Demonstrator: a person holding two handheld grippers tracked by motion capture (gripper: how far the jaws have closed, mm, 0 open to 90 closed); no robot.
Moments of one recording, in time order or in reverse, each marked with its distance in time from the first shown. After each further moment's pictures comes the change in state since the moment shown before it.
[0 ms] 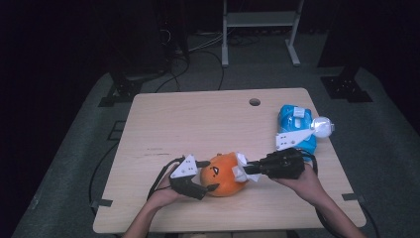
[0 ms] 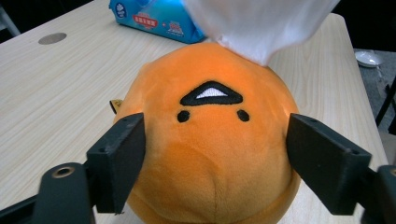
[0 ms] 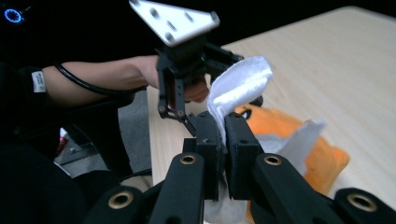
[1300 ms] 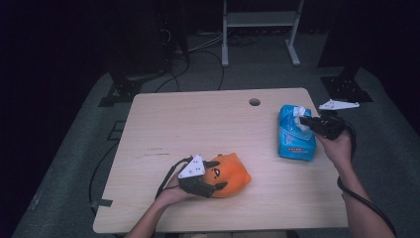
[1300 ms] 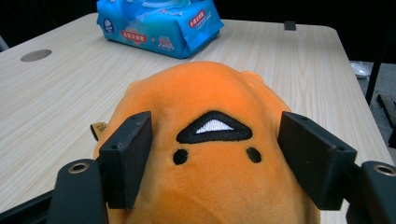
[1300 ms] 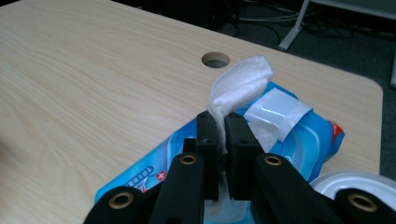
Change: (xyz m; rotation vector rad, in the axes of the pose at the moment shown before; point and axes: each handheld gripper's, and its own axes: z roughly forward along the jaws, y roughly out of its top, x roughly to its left) left arm -0.001 -0.001 0.024 -0.065 -0.032 0.014; right arm -0.155 -0.049 -0.108 -0.010 -0.786 0.191
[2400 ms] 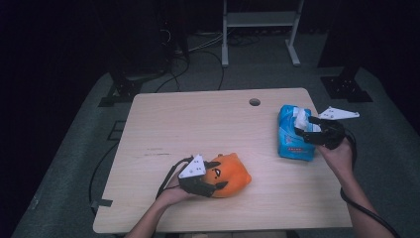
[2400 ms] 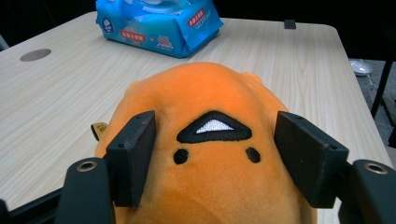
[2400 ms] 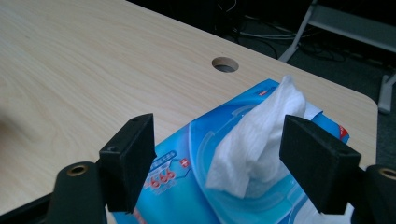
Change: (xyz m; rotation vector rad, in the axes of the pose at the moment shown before) left arm -0.001 0.003 0.000 0.011 0.002 0.003; right arm 0.019 -0.012 -0.010 -0.039 -0.013 -0.095
